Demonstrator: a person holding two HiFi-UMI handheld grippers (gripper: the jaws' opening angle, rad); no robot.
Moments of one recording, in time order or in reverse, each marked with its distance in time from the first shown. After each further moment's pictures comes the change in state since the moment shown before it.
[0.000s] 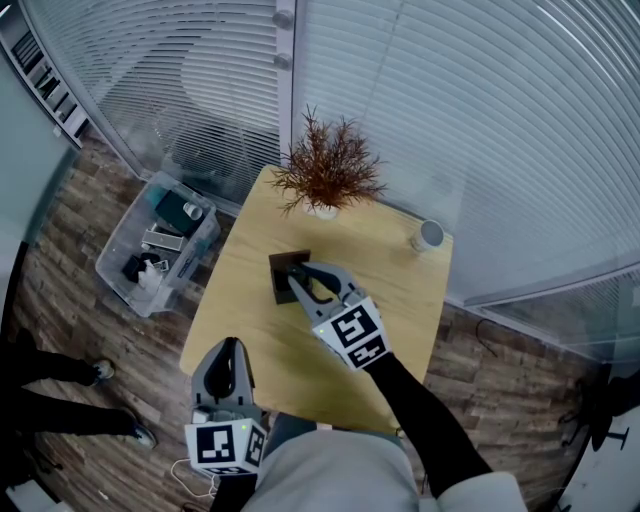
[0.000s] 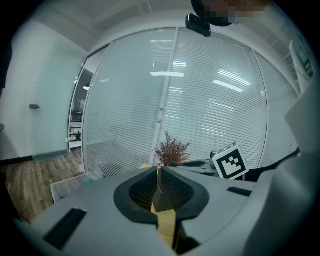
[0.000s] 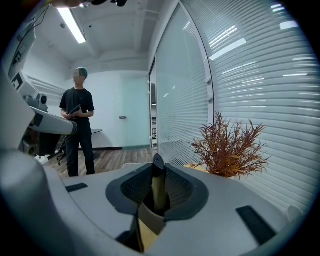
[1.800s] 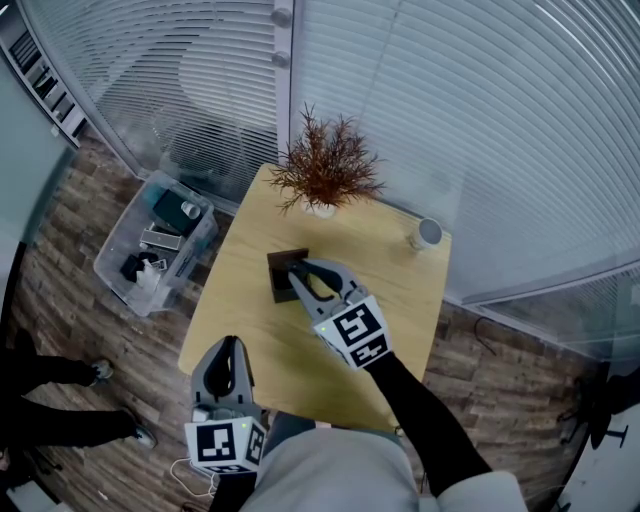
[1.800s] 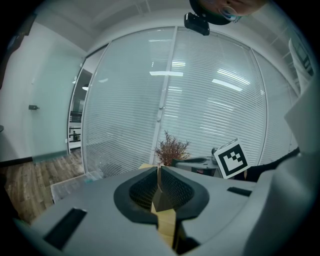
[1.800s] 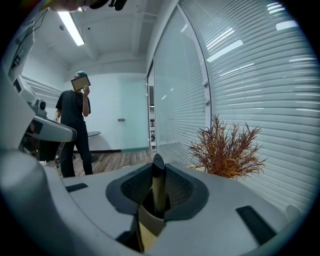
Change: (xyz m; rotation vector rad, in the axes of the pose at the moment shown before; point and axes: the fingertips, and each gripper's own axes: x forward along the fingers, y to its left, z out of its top) left arm 0.000 -0.001 -0.002 0.009 0.004 -0.004; right arm -0.006 -0.003 0.008 0.018 -0.024 -0.016
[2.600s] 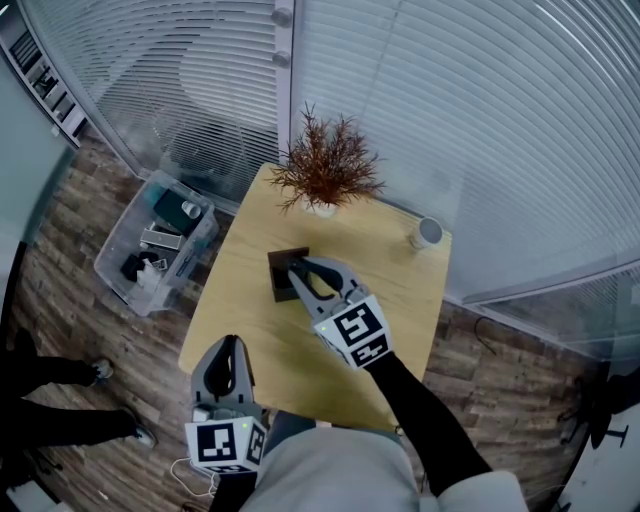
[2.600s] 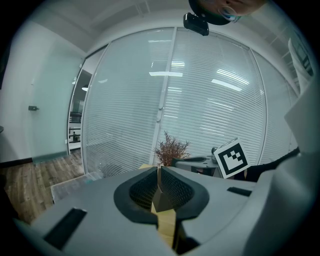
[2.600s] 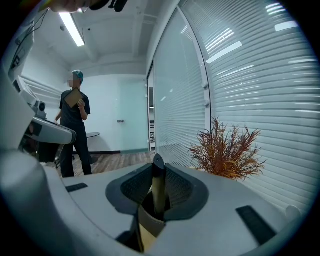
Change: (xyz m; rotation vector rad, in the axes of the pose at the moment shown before) left arm -0.001 0.000 0.003 0.005 -0.003 -0.001; right arm -0.001 0.001 0.007 0.000 -0.014 -0.005
